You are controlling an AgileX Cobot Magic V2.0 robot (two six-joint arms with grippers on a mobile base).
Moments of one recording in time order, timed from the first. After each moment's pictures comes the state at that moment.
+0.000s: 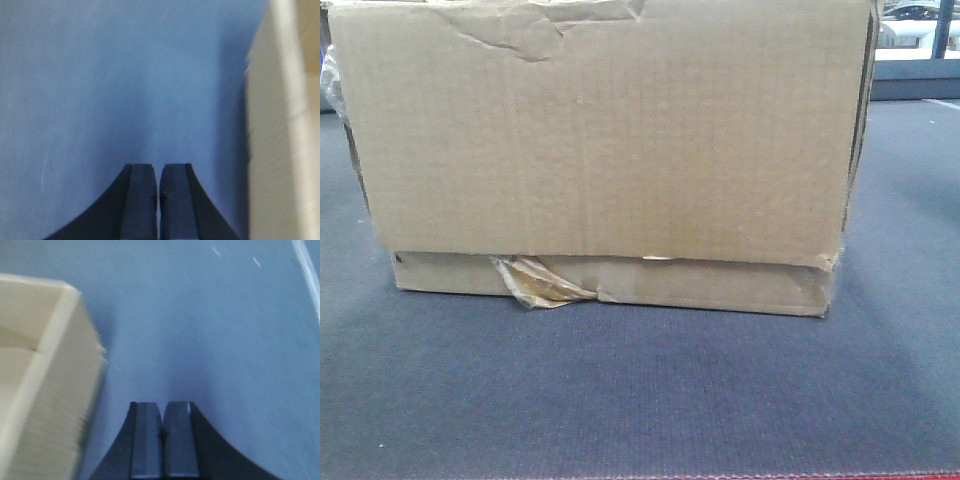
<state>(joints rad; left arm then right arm) -0.07 1.39 -1.55 0.20 1.05 -0.14 0.08 1.42 -1.62 0.03 1.00 0.03</state>
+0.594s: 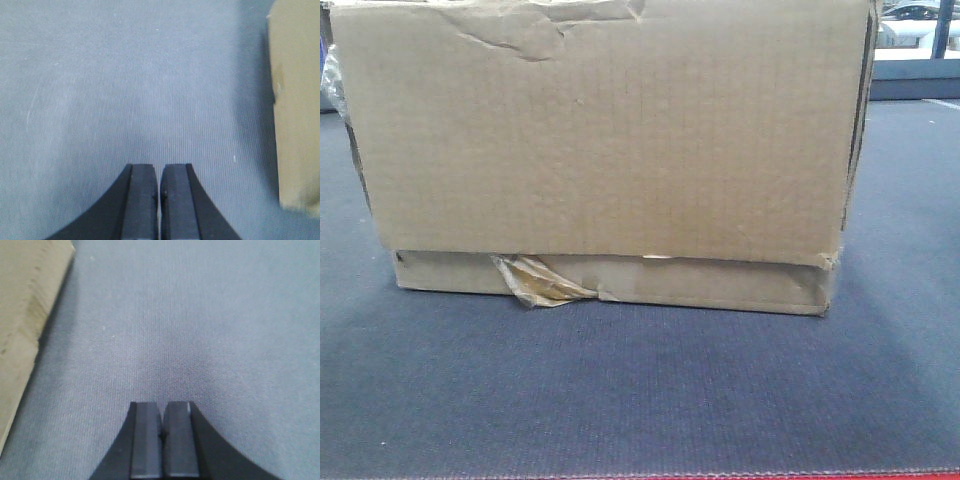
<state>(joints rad) 0.03 0.86 -0.64 0.11 0.44 -0.08 0.06 0.97 -0.64 0.02 0.40 0.03</state>
